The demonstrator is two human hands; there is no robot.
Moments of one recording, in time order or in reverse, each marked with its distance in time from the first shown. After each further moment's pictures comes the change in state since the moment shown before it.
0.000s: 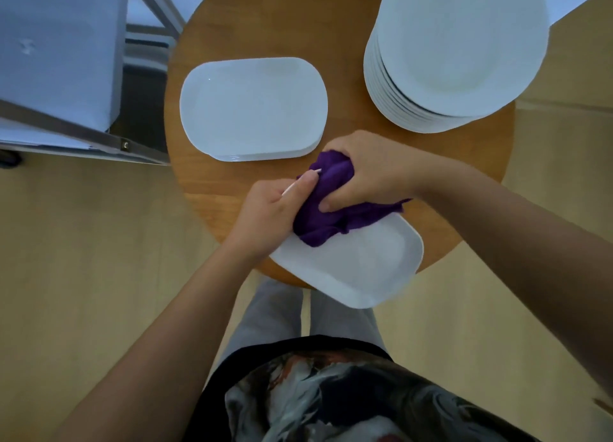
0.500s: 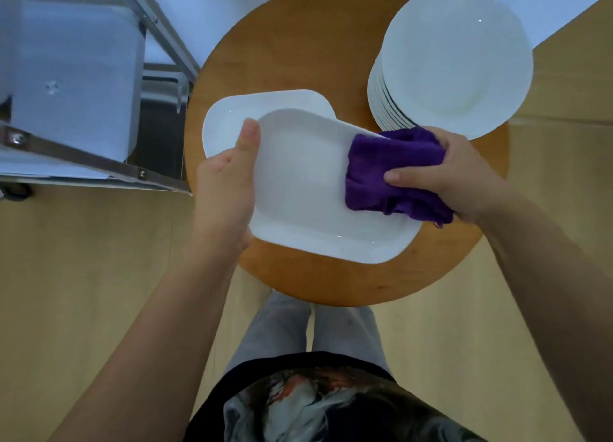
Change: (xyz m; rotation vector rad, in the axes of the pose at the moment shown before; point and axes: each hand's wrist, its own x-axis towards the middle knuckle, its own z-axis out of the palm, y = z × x) left_hand 0.005 0.045 -0.054 -0.290 0.368 -0.128; right_hand -0.048 0.011 -0.011 0.691 0.462 0.030
